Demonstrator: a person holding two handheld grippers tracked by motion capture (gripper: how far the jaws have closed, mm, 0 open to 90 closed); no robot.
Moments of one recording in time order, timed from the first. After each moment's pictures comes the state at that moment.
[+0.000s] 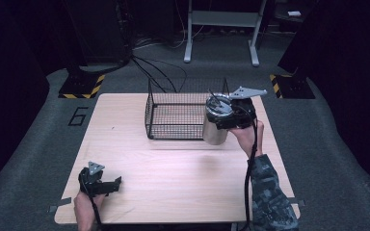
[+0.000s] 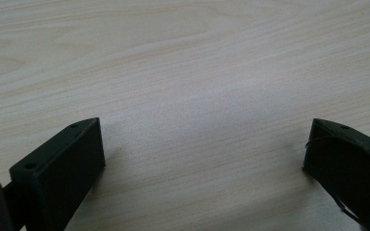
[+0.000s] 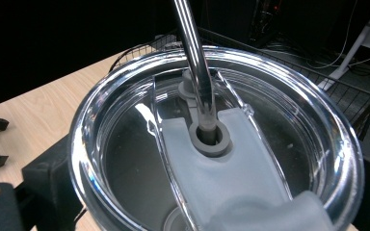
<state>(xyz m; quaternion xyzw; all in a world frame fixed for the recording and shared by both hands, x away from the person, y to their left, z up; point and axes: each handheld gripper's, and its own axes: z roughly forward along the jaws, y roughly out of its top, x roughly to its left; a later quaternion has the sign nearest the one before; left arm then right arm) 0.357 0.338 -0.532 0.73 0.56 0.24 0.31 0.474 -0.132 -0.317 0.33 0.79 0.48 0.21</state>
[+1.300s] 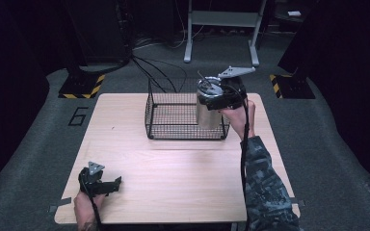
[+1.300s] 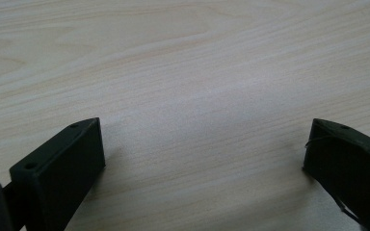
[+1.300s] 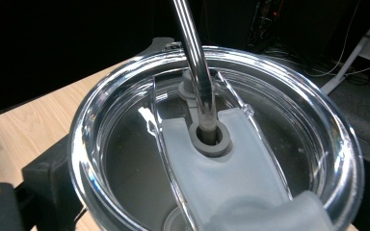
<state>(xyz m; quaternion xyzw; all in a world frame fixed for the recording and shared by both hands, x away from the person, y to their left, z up) 0.357 0.339 -0.532 0.73 0.56 0.24 0.31 0.513 -0.105 -0.282 0.33 0.79 0.47 0.21</state>
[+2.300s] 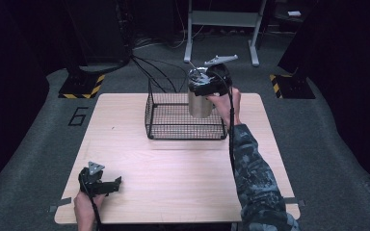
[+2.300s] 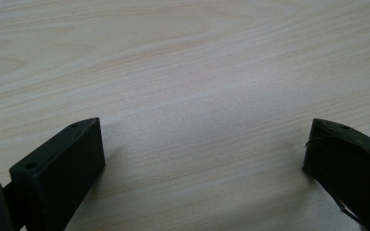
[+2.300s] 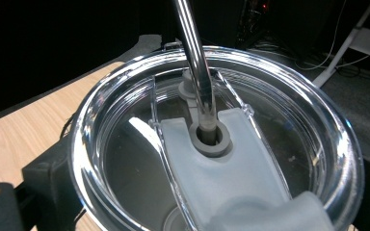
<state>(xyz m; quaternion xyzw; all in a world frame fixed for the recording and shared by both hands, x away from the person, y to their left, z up) 0.356 0.339 -0.532 0.74 0.55 0.24 0.31 0.568 -0.073 -0.286 0.35 0.79 0.46 0.23</state>
